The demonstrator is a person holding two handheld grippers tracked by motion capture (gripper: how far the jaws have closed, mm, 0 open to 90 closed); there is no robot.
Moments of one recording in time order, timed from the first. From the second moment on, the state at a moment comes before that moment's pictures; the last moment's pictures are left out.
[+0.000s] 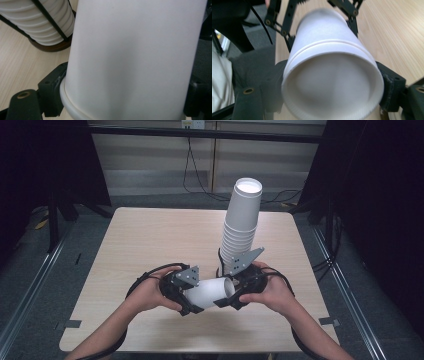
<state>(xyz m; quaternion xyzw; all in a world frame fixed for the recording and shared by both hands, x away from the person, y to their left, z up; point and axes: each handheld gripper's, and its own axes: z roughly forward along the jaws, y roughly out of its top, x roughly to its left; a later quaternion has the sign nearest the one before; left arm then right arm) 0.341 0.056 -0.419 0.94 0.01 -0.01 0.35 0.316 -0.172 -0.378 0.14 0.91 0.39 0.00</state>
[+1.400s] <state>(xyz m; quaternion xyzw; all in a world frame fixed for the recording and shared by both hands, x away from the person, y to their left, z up) 0.333 0.033 -0.408 0.97 -0.03 0.02 0.22 0.319 -0.143 -0.383 0.12 0.97 0.21 -0.02</state>
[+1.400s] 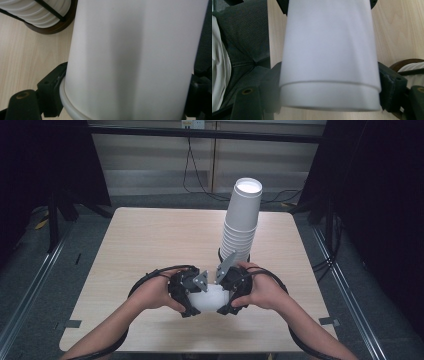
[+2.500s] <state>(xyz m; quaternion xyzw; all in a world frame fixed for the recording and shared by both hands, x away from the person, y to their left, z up) 0.346 0.064 -0.407 0.93 -0.03 0.01 0.35 0.317 -0.167 -0.396 0.10 0.94 0.32 0.01</state>
